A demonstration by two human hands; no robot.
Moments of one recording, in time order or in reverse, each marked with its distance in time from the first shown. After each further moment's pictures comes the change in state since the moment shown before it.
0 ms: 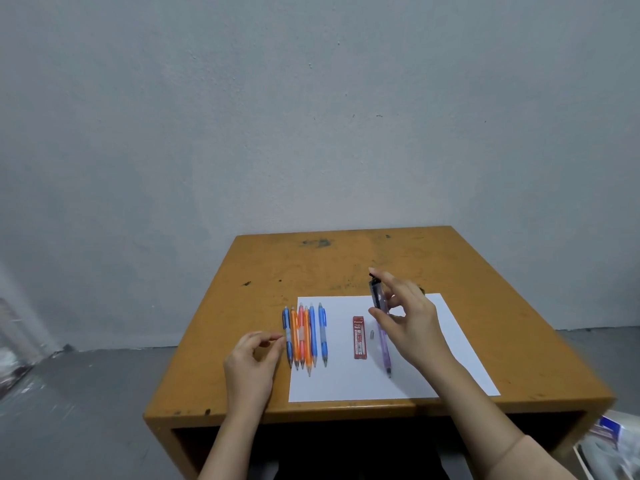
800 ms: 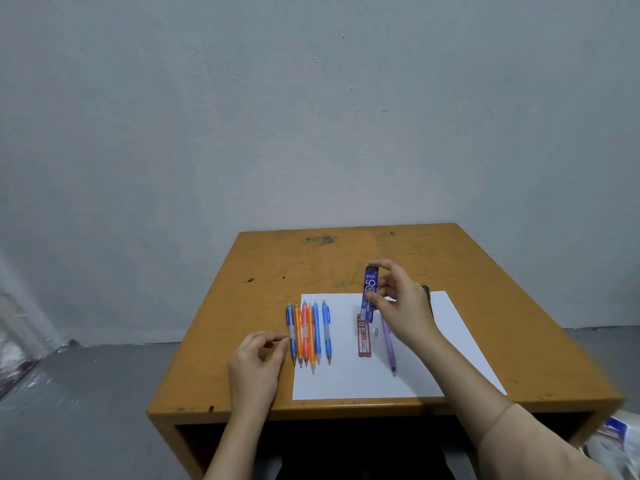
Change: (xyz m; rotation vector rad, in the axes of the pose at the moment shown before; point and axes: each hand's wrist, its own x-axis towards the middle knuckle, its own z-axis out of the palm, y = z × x) left_hand -0.002 -0.004 0.001 0.023 -0.002 0.008; right_hand 0.027 -0.009 0.012 0.250 -0.090 0.279
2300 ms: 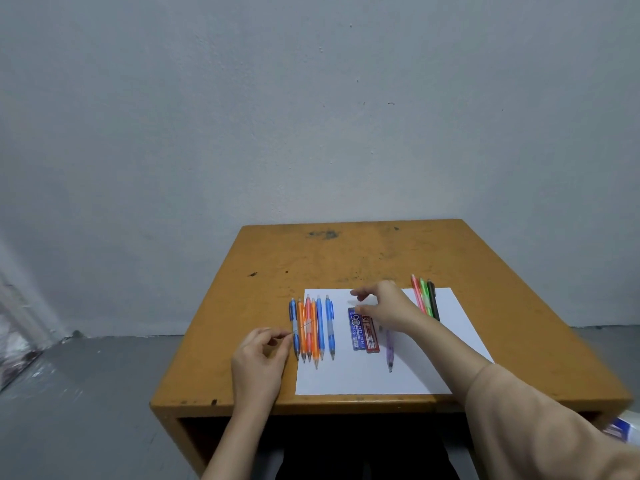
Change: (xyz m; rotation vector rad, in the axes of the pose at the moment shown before) left_hand -0.004 -0.002 -0.002 0.035 -0.008 0.060; right_hand 0.030 0.018 0.021 -0.407 -0.415 0.237
